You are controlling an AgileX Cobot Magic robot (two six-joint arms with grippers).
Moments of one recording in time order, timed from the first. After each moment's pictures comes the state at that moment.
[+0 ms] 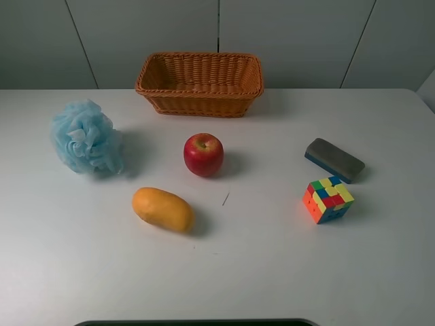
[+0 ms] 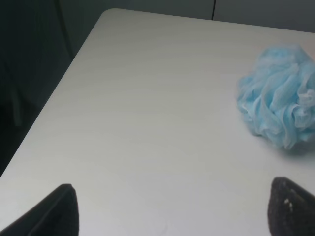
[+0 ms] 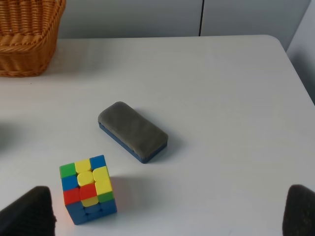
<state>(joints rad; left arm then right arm) 0.07 0.00 -0.52 0.15 1.10 -0.20 -0.06 0.00 -0.51 0.01 1.09 -0.04</state>
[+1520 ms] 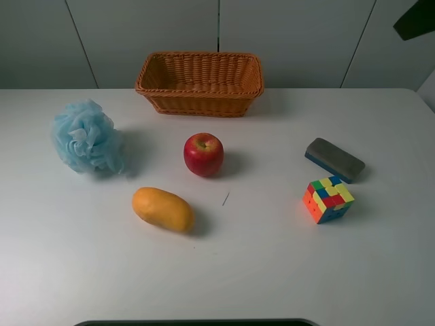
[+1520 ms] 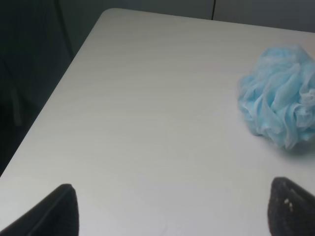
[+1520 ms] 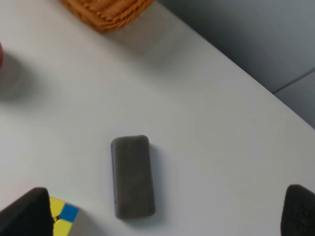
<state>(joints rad) 0.07 0.00 -0.52 0.15 1.10 -0.20 0.14 1.26 -1.30 0.08 1.08 -0.65</state>
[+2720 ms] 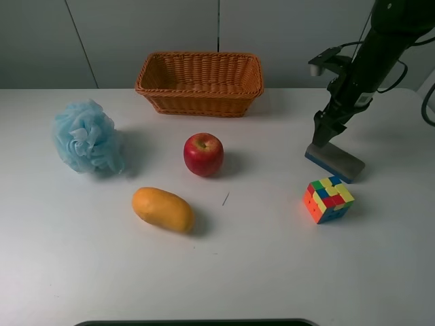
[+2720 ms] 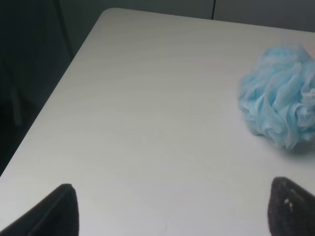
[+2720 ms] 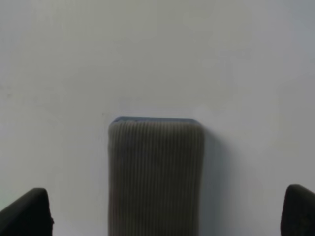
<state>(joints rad) 0.07 0.00 -0.52 0.15 1.10 -0.20 0.09 2.04 -1.39 0.09 0.97 -0.75</state>
